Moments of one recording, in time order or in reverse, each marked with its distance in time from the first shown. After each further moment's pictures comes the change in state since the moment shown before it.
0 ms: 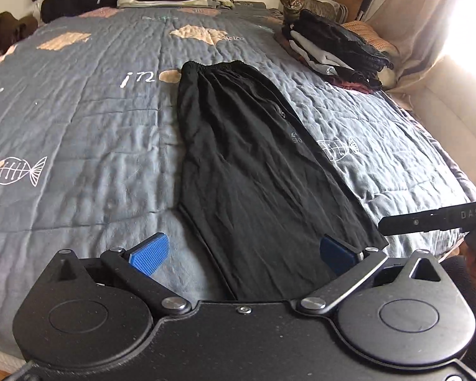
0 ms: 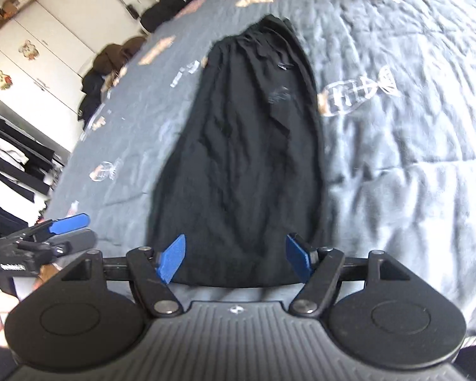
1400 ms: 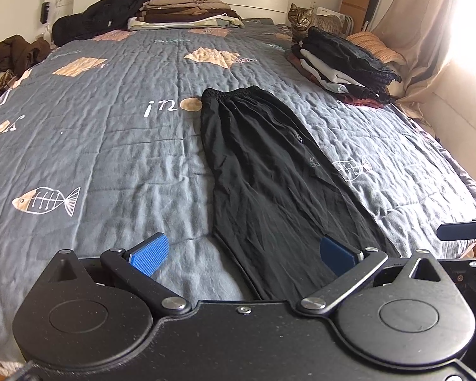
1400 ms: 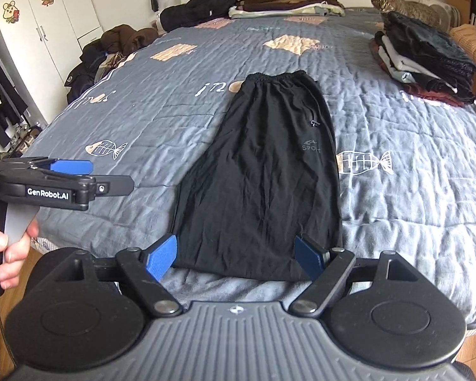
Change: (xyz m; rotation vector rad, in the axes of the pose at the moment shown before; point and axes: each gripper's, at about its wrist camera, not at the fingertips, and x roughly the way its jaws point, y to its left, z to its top) left arm -0.025 0.025 0.028 0.042 -0.048 0.040; right arm -0.044 0.115 -0.018 -0.284 -0.074 -0.243
